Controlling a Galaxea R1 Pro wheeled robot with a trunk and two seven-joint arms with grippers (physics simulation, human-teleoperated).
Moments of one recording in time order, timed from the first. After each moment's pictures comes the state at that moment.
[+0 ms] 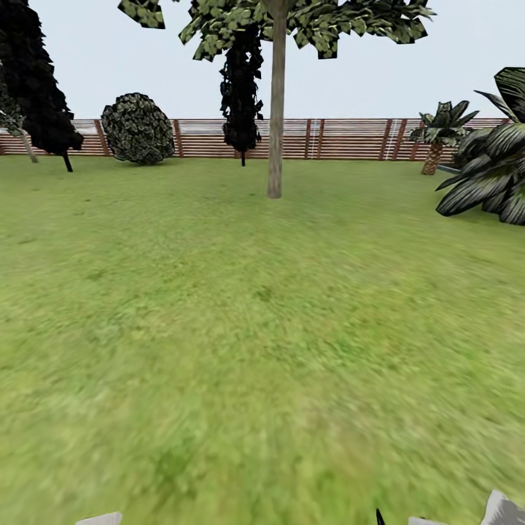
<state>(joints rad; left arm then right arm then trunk) -0.22 0.15 0.29 -0.35 -0.08 -0.29 0.00 -0.08 -0.06 -0.18 -0.58 0.00 -0.40 0.00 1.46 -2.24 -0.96</state>
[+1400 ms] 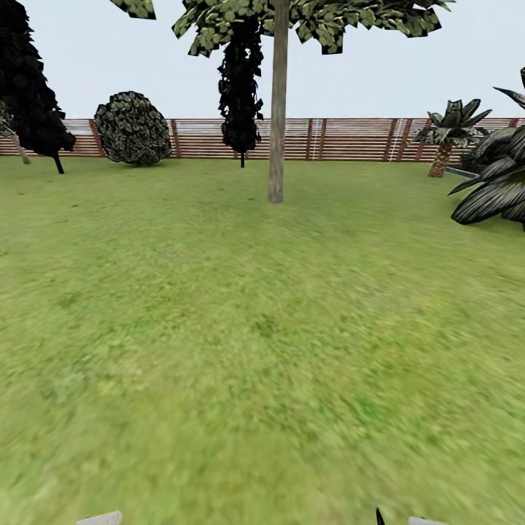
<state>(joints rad) -0.22 0.15 0.29 -0.35 -0.08 -0.29 0.00 -0.08 -0.06 -0.18 -0.58 0.00 -0.40 0.00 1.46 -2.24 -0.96</state>
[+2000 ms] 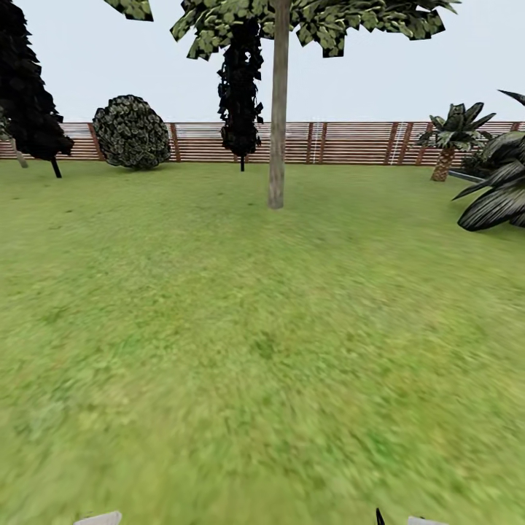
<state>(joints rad) -0.22 0.15 0.29 -0.35 -0.08 -0.29 0.00 -0.08 -0.06 -0.18 -0.58 0.00 -0.40 0.01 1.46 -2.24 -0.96</state>
